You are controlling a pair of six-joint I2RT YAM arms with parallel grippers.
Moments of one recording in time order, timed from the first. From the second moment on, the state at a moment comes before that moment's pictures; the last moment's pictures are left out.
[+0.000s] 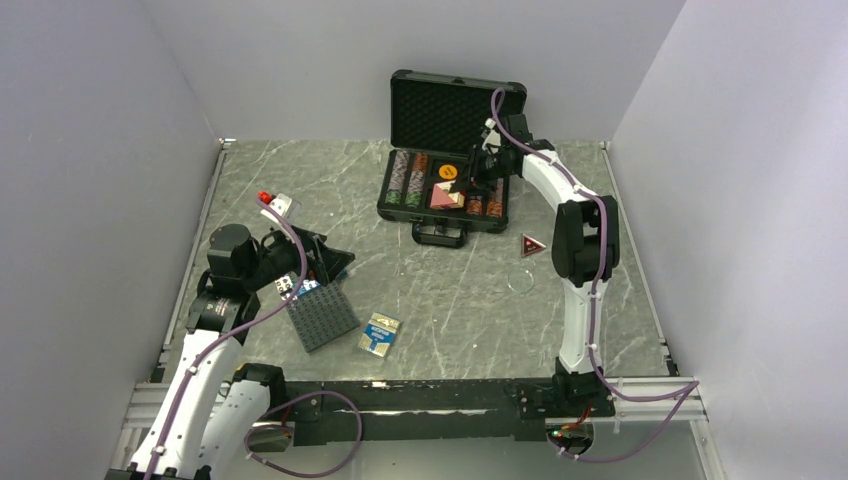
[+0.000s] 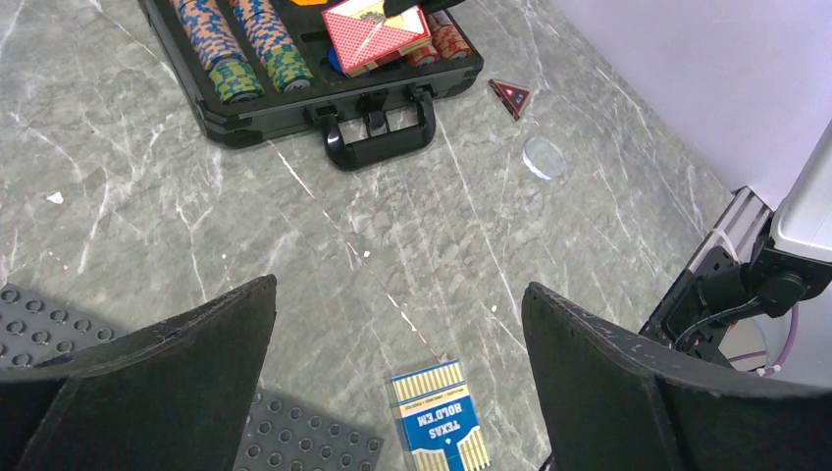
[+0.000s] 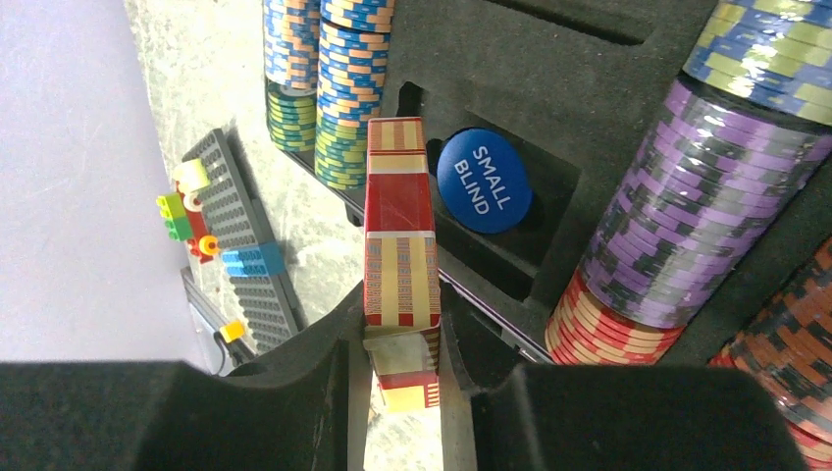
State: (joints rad) left arm -0.13 0.70 0.68 -0.23 0.65 -0.20; right arm 0.20 2.17 1.83 -0.62 -0.63 0.47
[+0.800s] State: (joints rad) left arm -0.13 0.70 0.69 -0.24 0.65 -0.20; right arm 0.22 2.24 1.86 -0.59 -0.53 0.45
